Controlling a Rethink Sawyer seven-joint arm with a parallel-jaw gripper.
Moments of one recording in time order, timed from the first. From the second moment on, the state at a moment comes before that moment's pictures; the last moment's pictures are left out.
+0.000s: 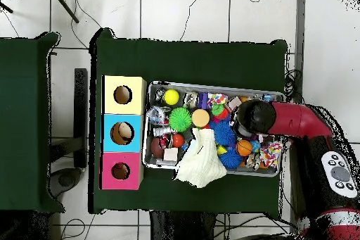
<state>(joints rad) -0.66 -0.49 0.25 1.38 -0.56 0.78 2.07</state>
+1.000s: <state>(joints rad) -0.69 -0.39 0.25 1.23 -0.70 0.70 2.07</state>
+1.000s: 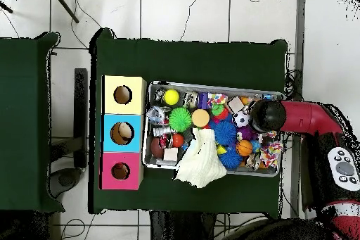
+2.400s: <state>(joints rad) -0.63 -0.27 0.12 1.11 -0.56 0.71 2.12</state>
